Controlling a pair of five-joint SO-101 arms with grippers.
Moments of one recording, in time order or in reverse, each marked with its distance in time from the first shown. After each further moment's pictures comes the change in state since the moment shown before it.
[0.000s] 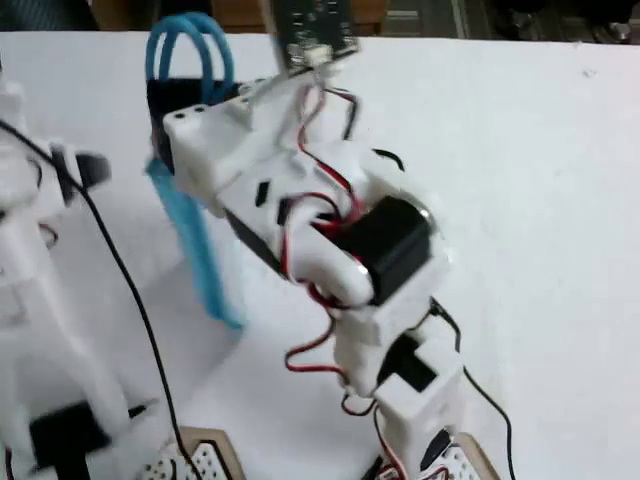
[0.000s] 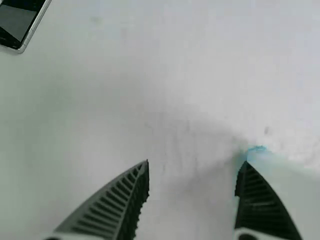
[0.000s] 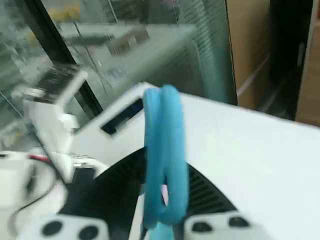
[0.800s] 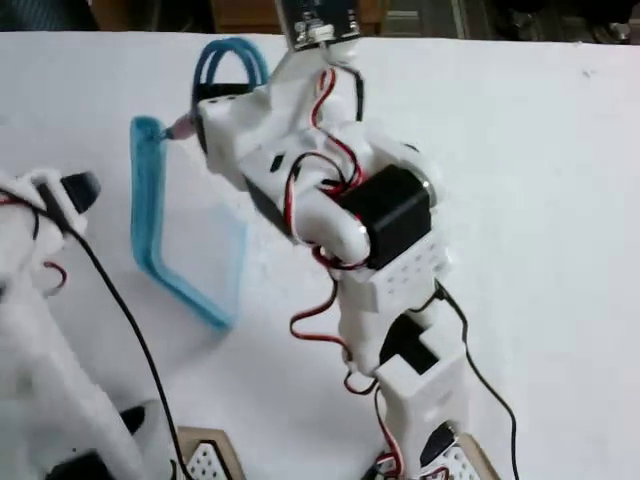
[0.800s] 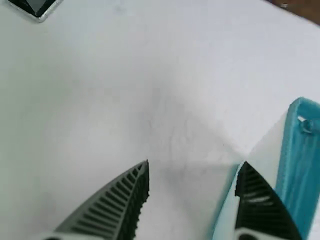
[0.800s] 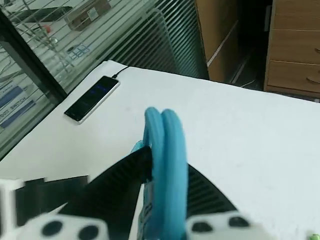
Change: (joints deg) left arm -2.3 -11.5 4.3 0.0 13.5; right arm 6.6 1.4 -0.1 3.2 0.0
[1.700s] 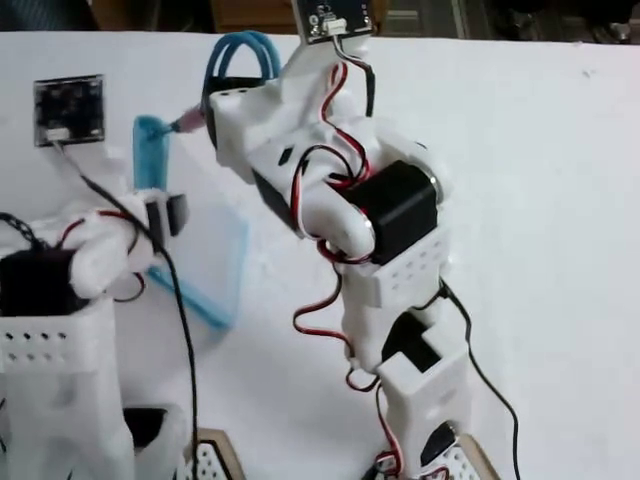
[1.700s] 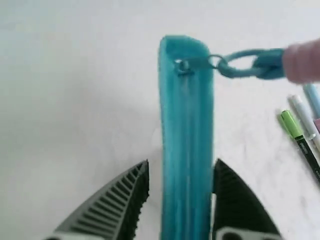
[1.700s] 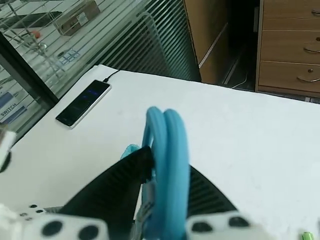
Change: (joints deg) left arm 22.0 -7.6 23.9 -13.4 -4.7; right arm 0.9 -0.1 0.0 0.0 0.0
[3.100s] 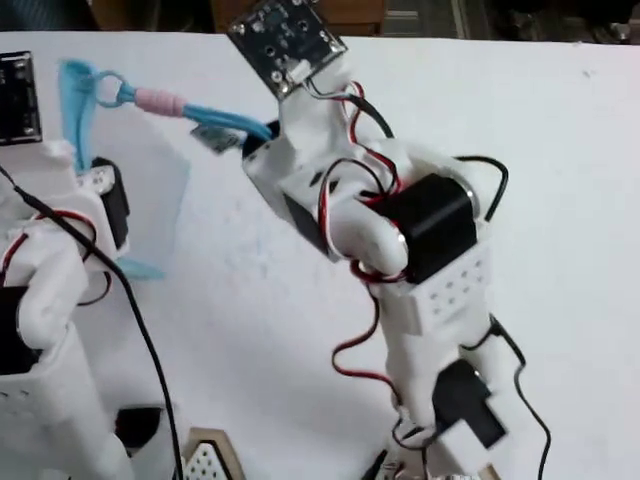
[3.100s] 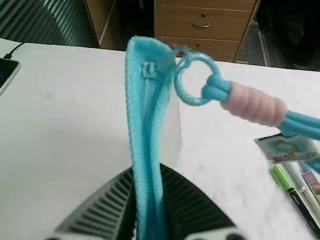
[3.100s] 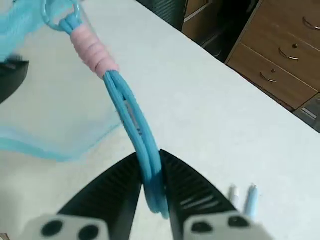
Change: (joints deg) left arm -5.0 0.4 -18.9 2.3 -1.5; right arm 1.8 -23.2 35.6 0.0 27.0
